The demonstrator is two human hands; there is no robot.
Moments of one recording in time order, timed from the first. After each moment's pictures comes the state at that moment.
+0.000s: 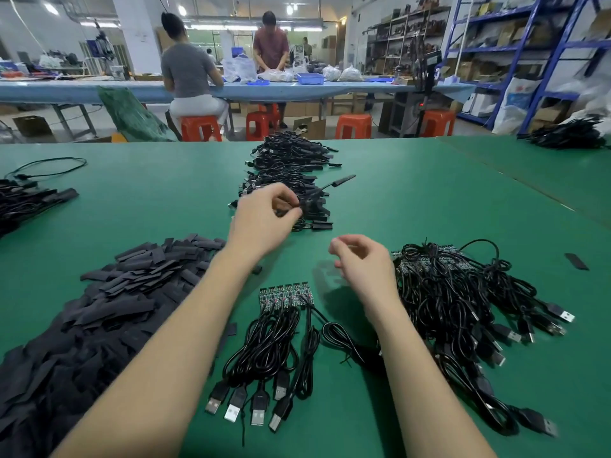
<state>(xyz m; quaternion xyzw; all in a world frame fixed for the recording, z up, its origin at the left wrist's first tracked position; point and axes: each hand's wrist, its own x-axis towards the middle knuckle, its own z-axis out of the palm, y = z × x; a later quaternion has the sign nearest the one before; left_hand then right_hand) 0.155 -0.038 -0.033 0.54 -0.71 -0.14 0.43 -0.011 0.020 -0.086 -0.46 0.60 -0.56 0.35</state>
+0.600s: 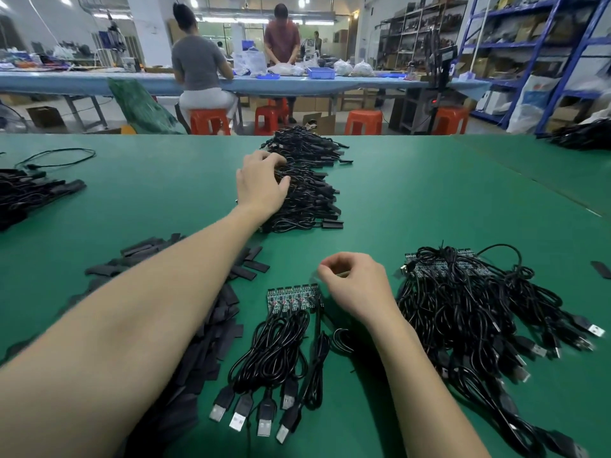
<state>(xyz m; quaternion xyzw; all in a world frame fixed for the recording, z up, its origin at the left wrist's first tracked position) 0.168 -0.146 -0.041 0.61 -0.70 0.02 0.39 0.003 0.020 -0.094 -0.61 0.65 -0.36 0.26</state>
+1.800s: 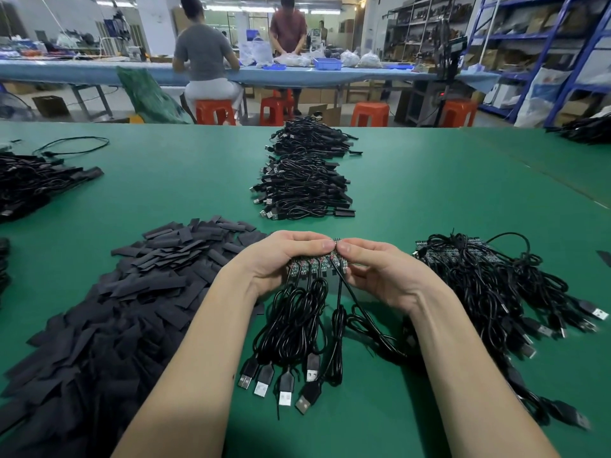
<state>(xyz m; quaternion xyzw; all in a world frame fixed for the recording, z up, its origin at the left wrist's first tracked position) 0.180 0.002 -0.070 0.36 -0.51 -0.71 0.33 -0.015 0.034 -0.071 -0.40 0.41 -0.42 0.70</state>
